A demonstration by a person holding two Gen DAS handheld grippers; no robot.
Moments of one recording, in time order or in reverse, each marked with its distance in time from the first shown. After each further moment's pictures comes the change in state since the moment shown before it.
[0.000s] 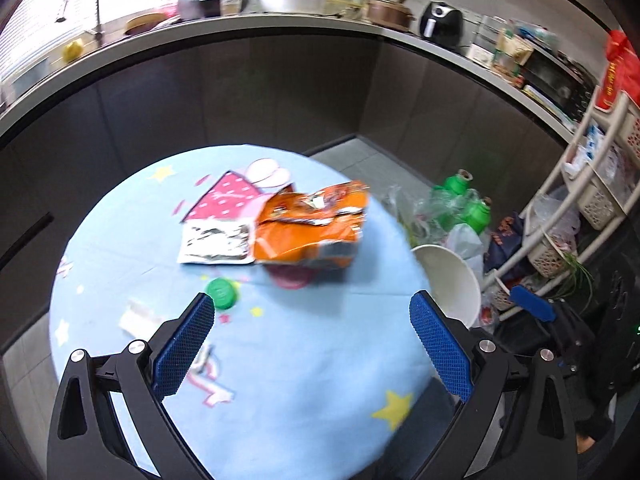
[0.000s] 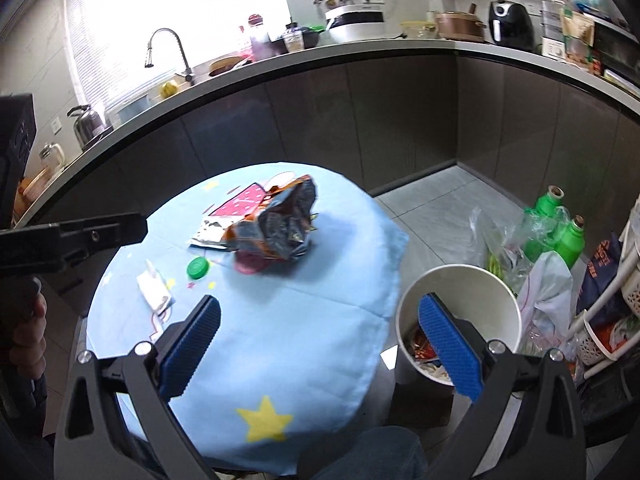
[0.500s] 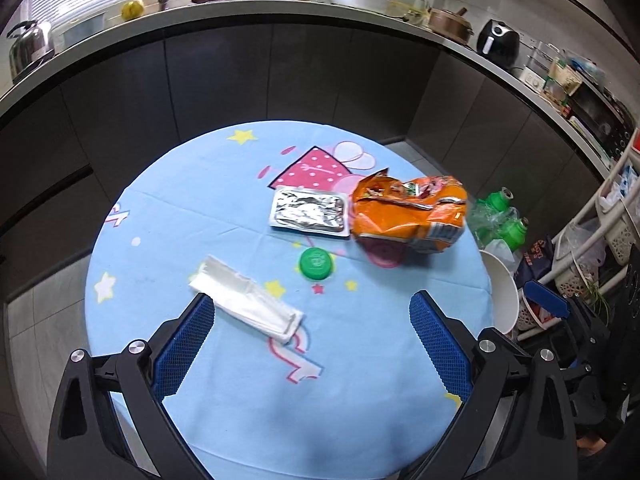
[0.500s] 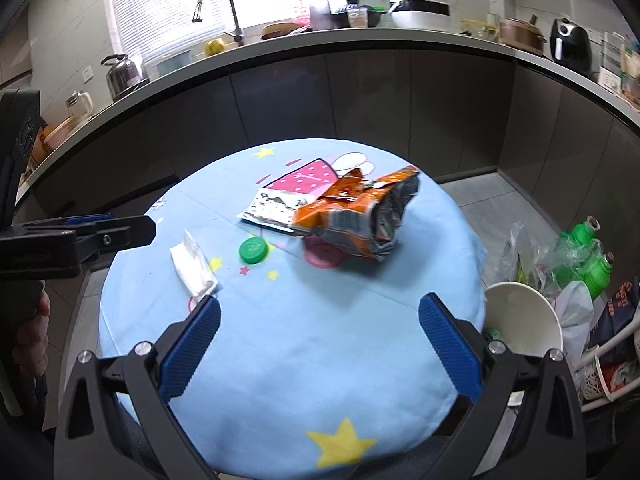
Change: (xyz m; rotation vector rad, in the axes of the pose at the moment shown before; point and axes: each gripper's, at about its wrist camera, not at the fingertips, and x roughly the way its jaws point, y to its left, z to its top) left arm -0.009 0.091 -0.029 -0.145 0.019 0.084; right arm 0.044 0.085 0.010 -0.154 0.087 0.073
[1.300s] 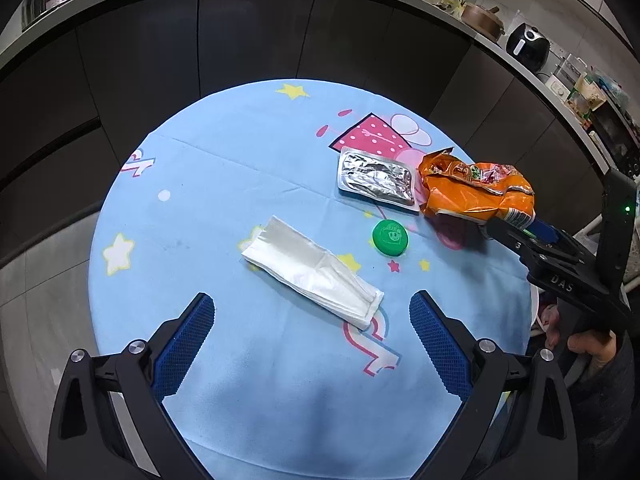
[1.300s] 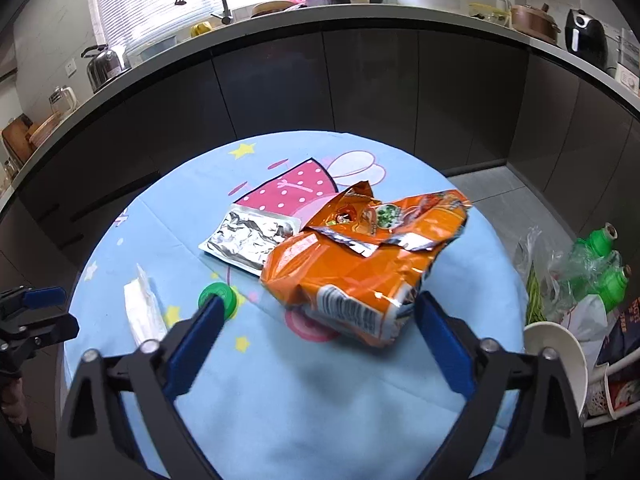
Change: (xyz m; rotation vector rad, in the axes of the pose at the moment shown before) left arm 0.040 0.076 -0.016 -0.086 0.097 -0.017; right arm 0.107 -0.012 0.051 -0.001 0.059 -0.003
